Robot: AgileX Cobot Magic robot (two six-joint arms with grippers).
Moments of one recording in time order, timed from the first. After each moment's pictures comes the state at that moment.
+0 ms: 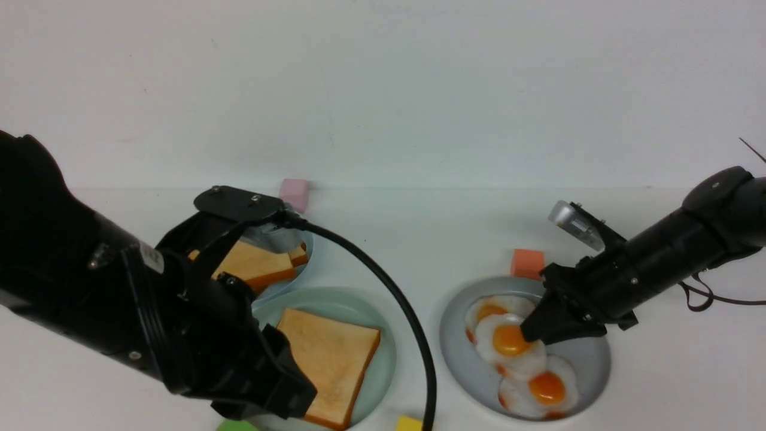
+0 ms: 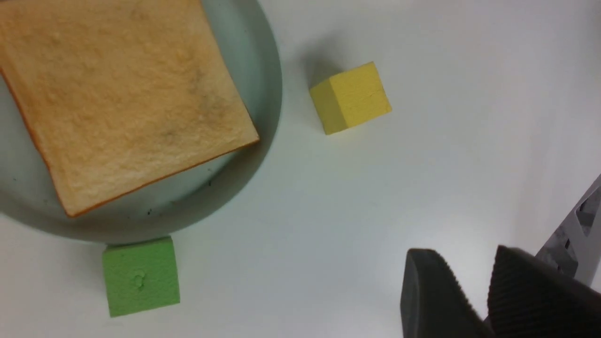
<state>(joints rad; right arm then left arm) 0.01 2.07 -1.27 0.92 0.99 -0.68 -0.47 1.25 -0.95 -0.49 0.92 0.36</state>
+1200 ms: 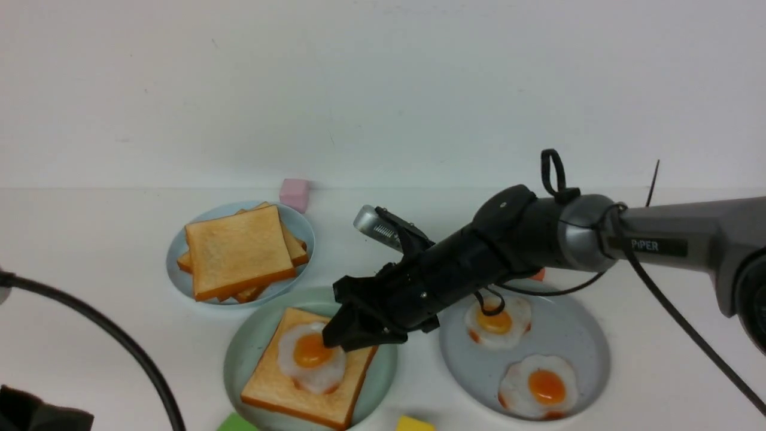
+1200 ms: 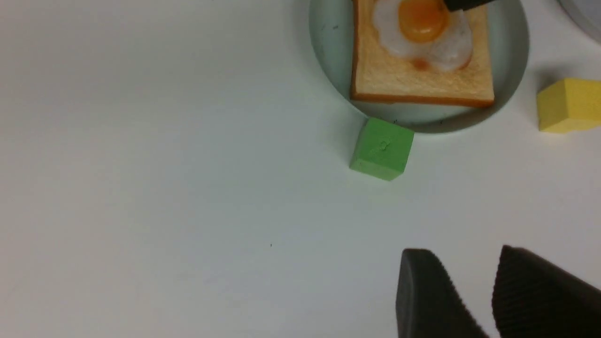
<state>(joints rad) 0.50 2.20 -1.48 1.19 0.77 -0.61 -0.47 0.70 -0.72 0.05 0.99 -0.27</state>
